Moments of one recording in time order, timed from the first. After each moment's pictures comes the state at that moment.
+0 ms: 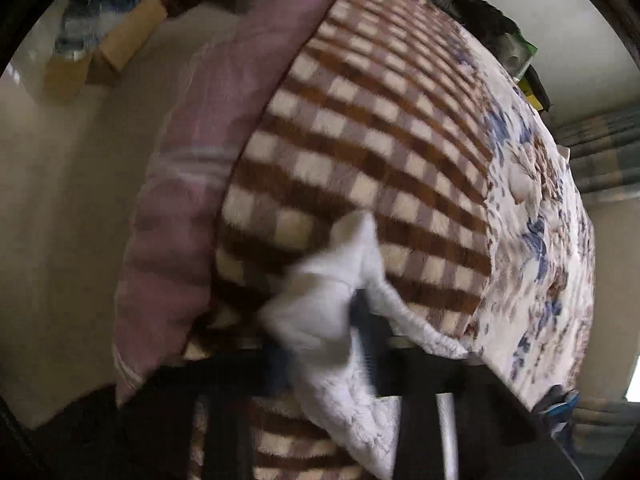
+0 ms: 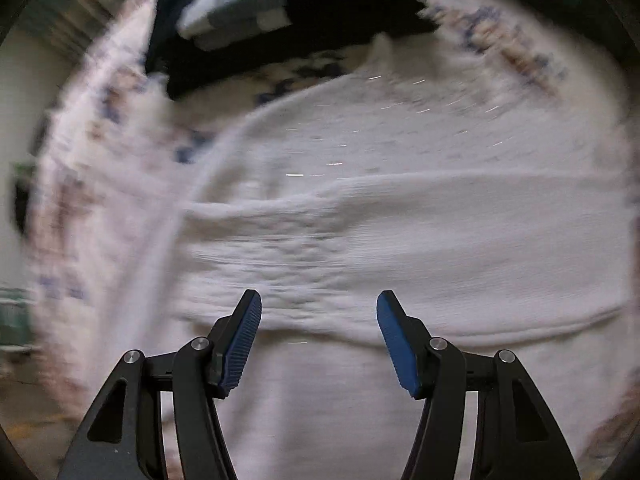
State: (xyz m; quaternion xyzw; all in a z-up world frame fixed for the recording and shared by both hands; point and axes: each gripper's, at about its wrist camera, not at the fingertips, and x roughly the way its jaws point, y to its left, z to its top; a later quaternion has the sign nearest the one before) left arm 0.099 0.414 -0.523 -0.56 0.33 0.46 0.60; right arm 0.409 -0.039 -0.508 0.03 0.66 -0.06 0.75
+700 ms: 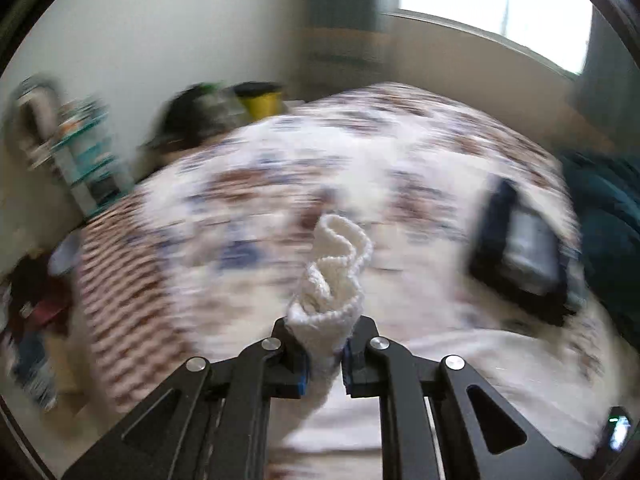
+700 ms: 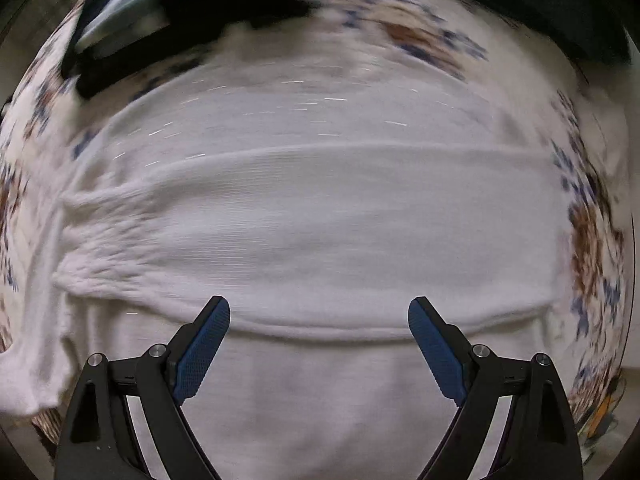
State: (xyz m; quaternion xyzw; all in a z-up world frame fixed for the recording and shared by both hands) left arm 0.315 0.179 -0.323 -0.12 0.39 0.23 0.89; right arm 0.382 -0.179 -0.514 0.07 0.67 -0.10 0.73
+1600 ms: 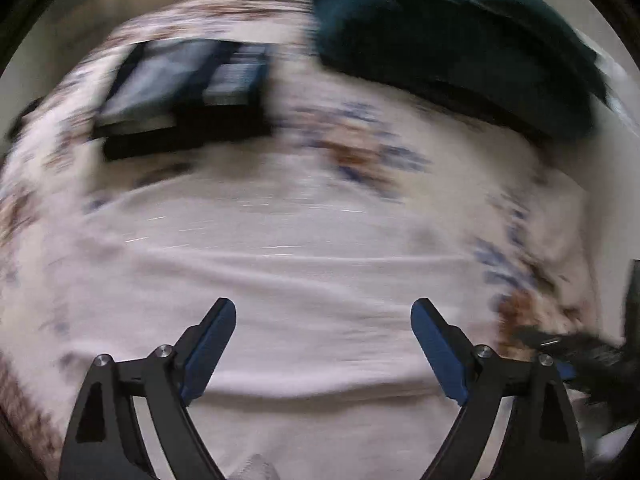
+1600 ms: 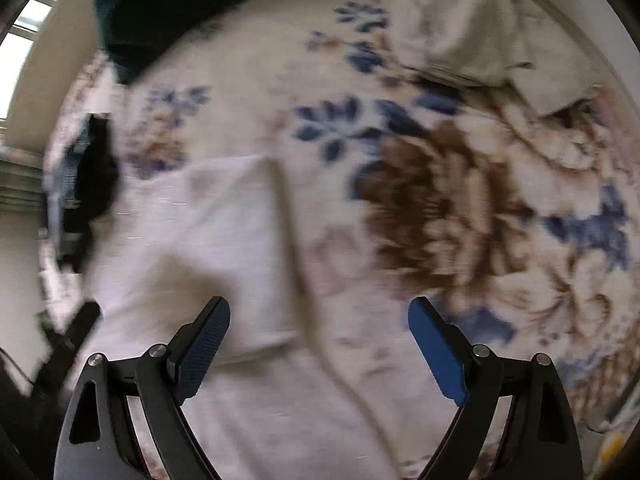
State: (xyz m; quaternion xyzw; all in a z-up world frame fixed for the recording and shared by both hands) left arm 0.372 -0.178 -0.432 0.00 0.54 -0.05 0.84; right arm 0.310 -0.475 -0.483 0.33 0.61 -0.08 0.72
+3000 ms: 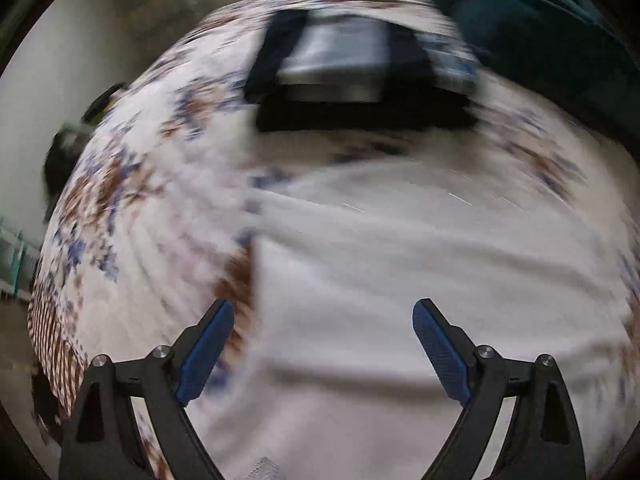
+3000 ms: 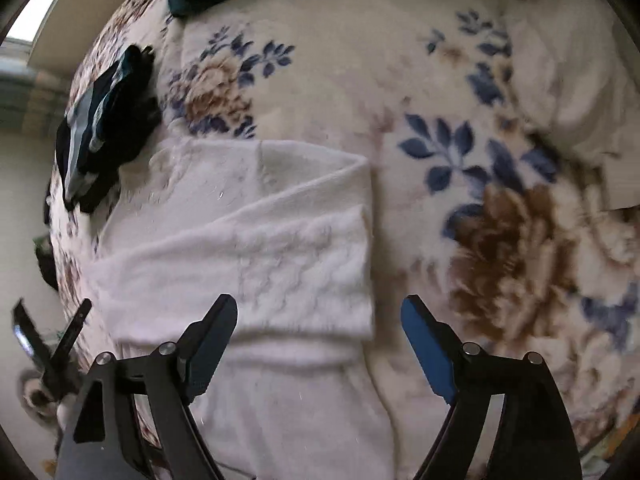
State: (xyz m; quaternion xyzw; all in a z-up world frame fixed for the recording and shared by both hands) left arm 0.362 -0.080 -0.443 0.06 0.56 0.05 0.83; right arm 0.361 -0.433 -0.468 0.23 0.67 -0.02 0.70
